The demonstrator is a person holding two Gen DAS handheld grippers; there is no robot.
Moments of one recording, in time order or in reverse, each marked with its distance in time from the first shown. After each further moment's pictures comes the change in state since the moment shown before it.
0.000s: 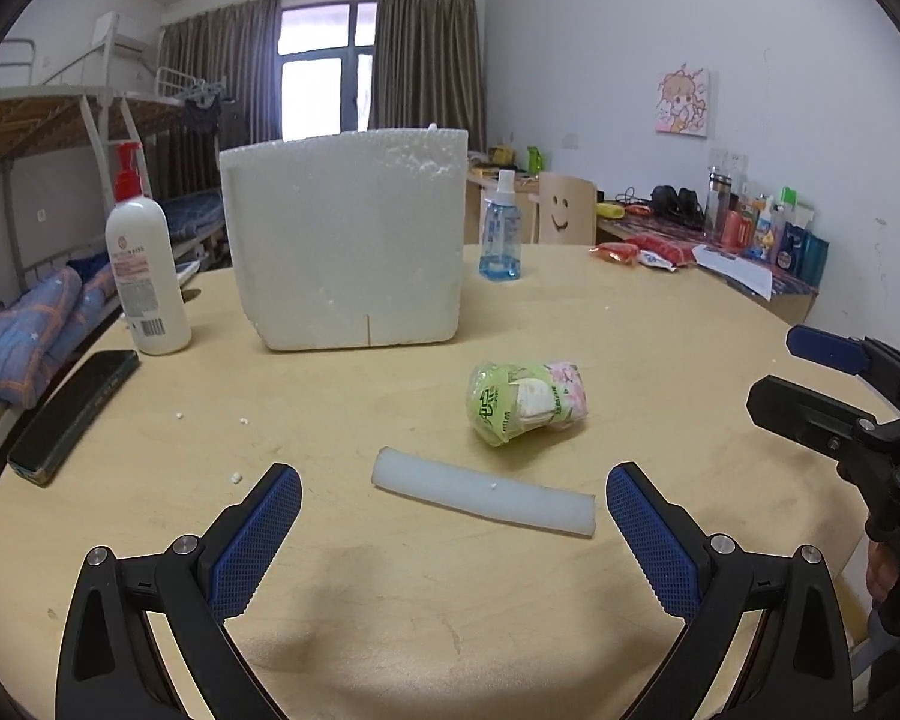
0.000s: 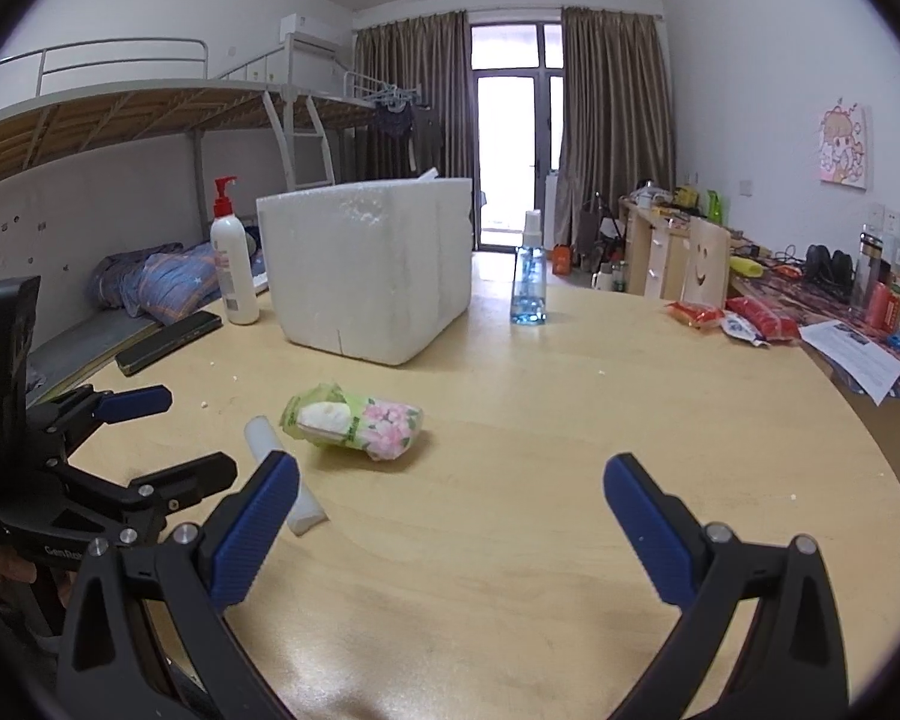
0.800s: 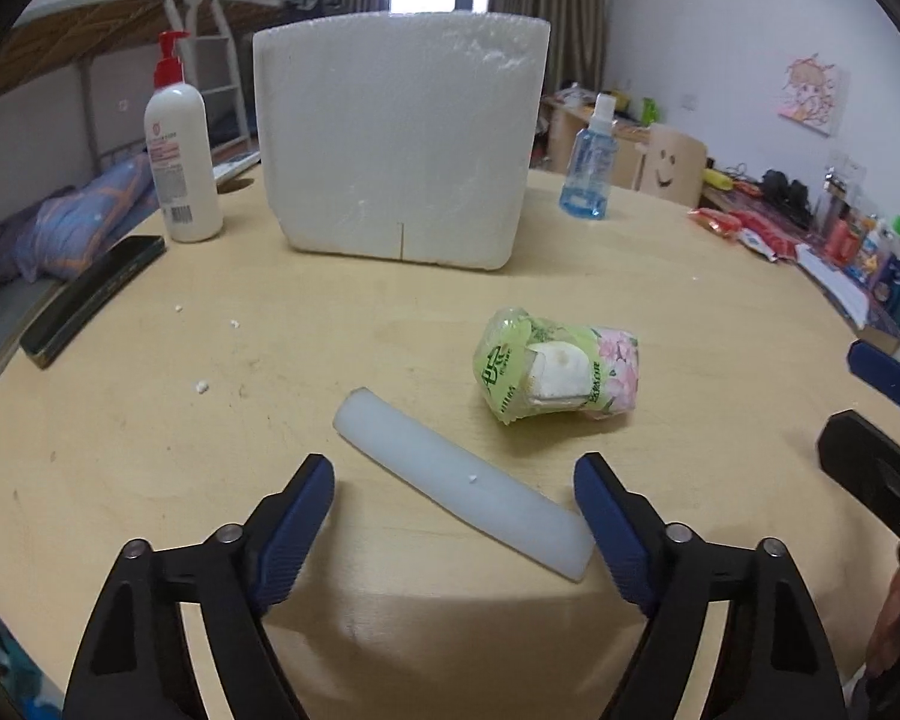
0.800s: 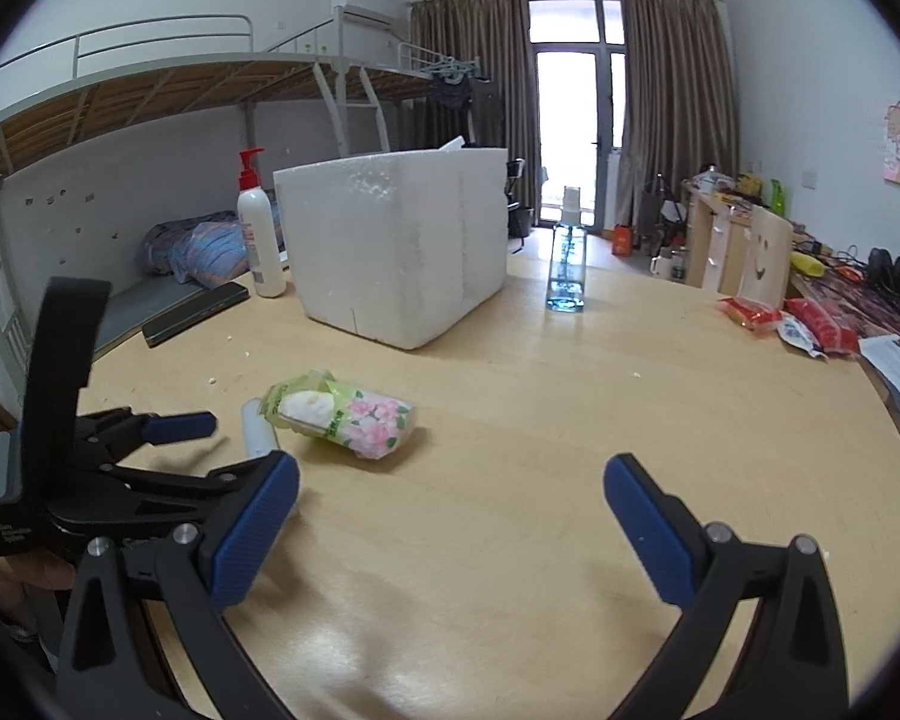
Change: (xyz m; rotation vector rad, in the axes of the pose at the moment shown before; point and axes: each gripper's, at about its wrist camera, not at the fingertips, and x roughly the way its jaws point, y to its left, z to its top) left arm 0.046 -0.023 0.007 -0.216 0.202 0.199; right arm 0.027 -0.037 0.012 -0.060 0.065 0.170
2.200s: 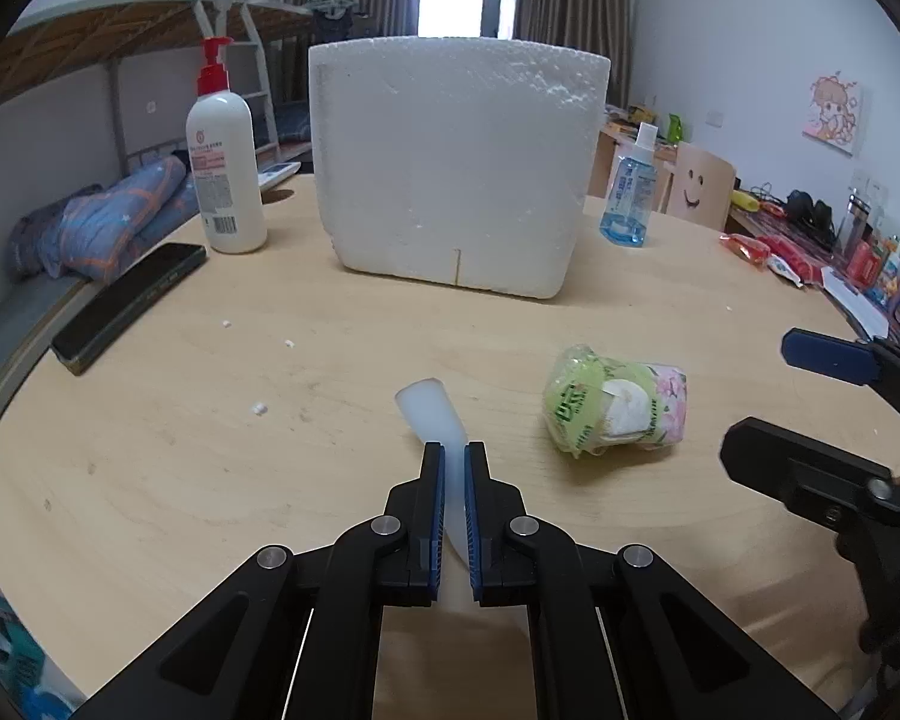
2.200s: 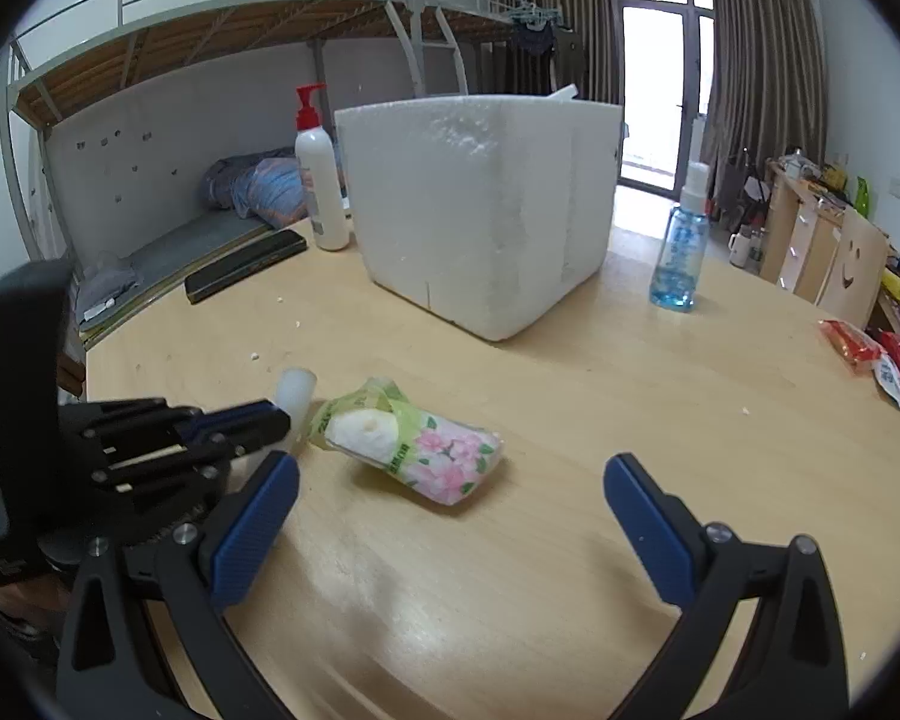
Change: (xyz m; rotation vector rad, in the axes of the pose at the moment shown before) left arm -0.007 0.019 0.008 -0.032 -0.031 0.057; right arm 0.049 0.022 0.030 -0.097 0.164 0.162
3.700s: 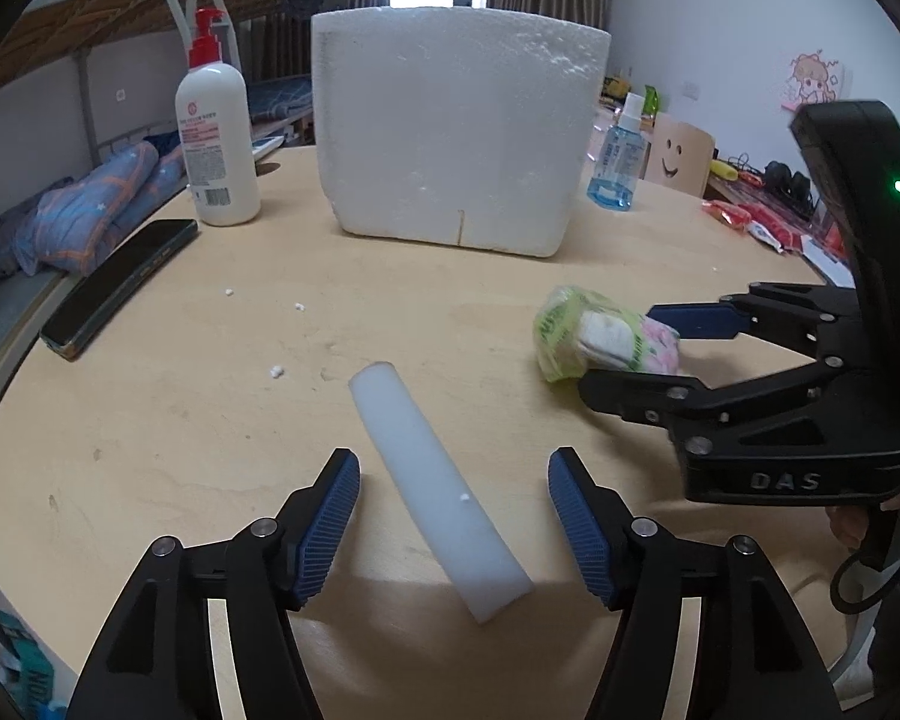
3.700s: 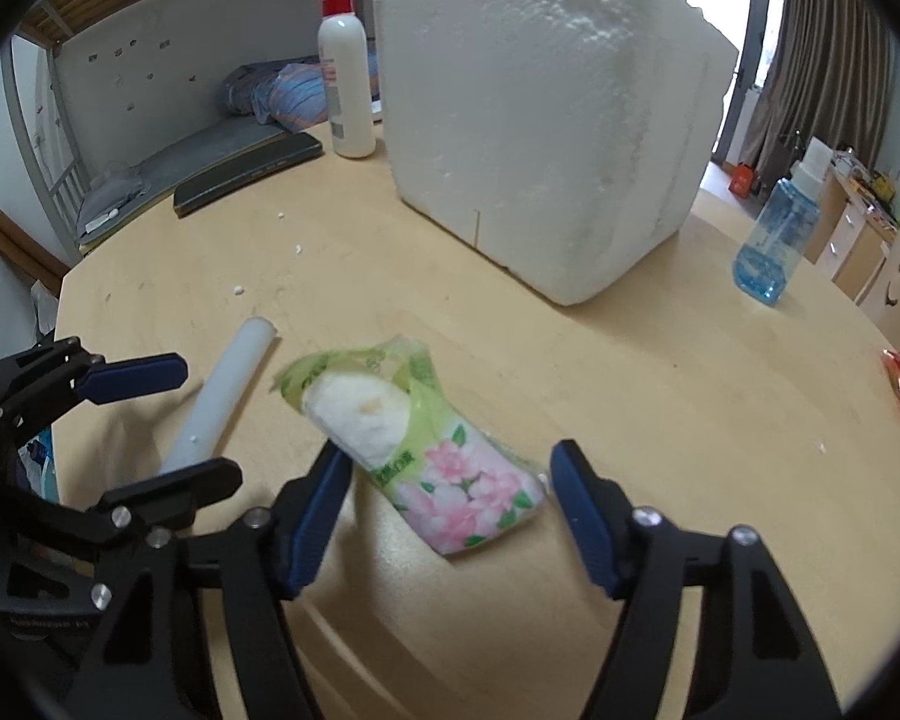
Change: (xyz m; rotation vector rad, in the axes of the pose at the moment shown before) left arm -0.006 0.021 -0.010 0.042 0.076 -0.065; right arm 0.066 0.019 0.015 -0.119 0.214 0.026
